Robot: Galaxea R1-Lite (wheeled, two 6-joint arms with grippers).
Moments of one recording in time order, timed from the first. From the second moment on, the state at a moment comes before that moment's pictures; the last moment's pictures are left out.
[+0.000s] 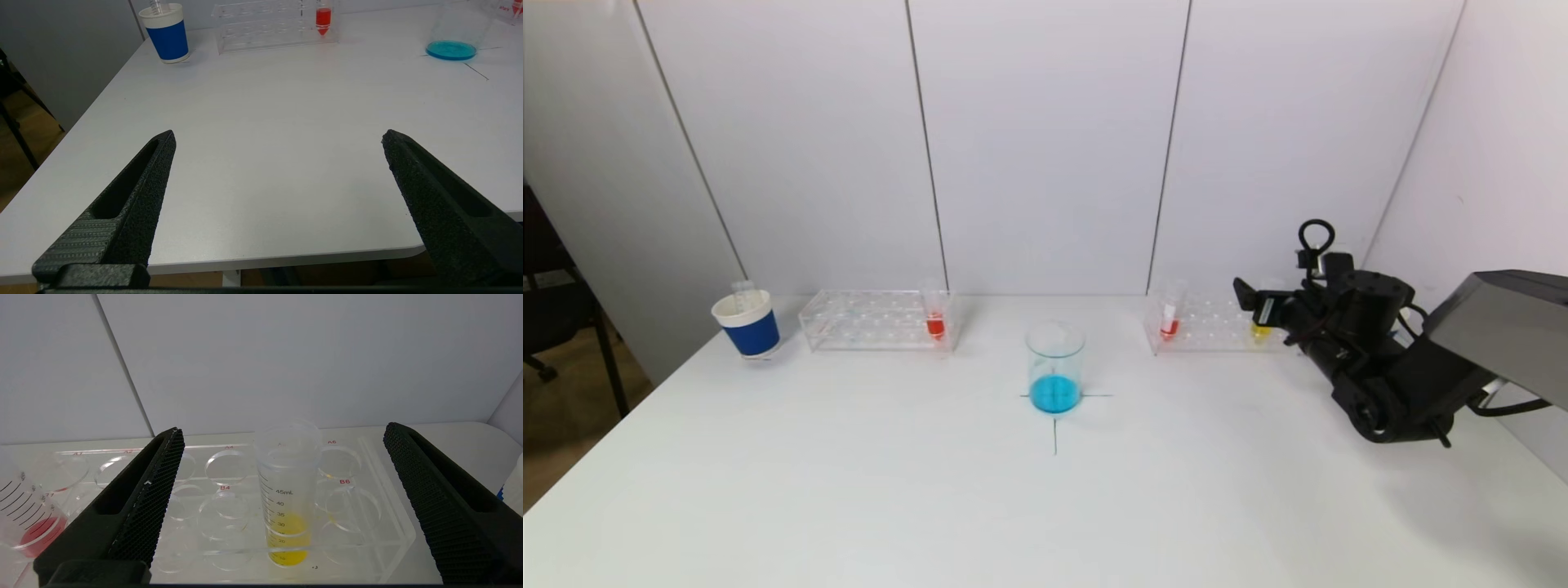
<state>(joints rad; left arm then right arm) 0.00 0.00 0.00 0.01 -0.04 0.07 0.05 2.35 -0.99 -1.32 -0.10 0.05</state>
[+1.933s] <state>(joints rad) 0.00 0.00 0.00 0.01 -0.04 0.07 0.04 2.46 -1.08 -1.36 -0.10 0.02</state>
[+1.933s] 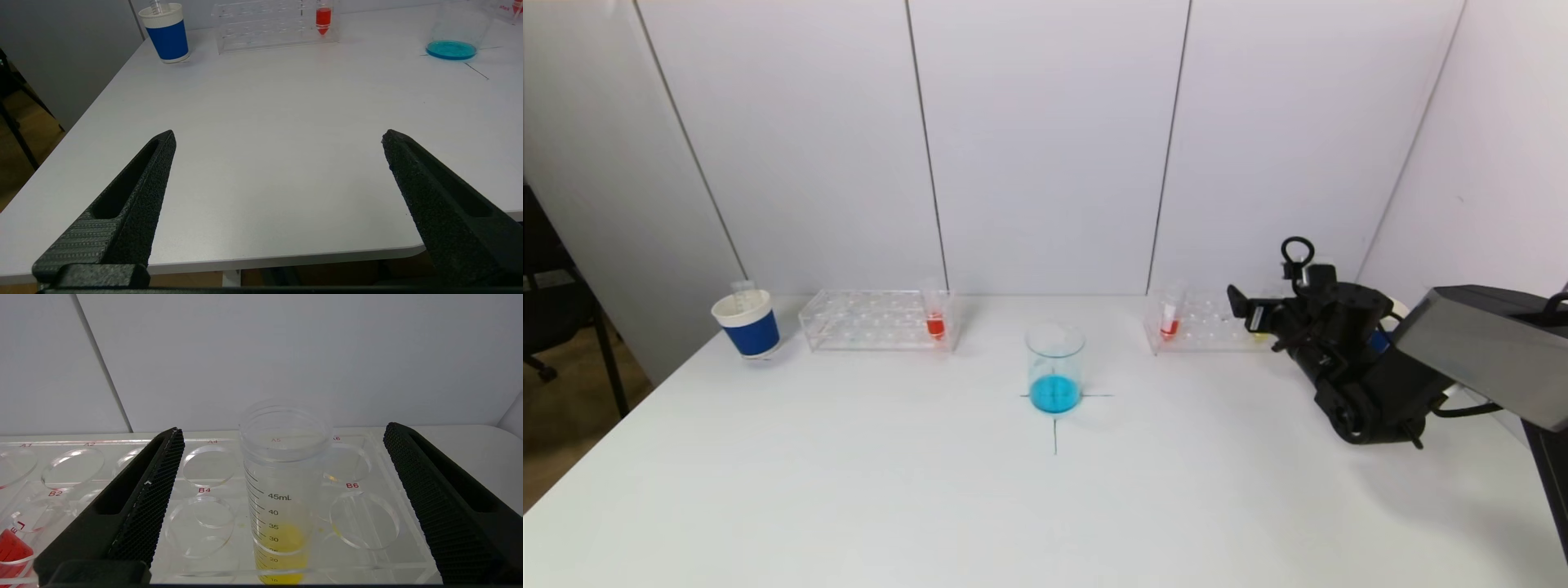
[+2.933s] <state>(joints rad) 0.00 0.00 0.00 0.01 -0.04 0.07 0.04 2.47 -1.09 -1.36 -0.10 0.01</state>
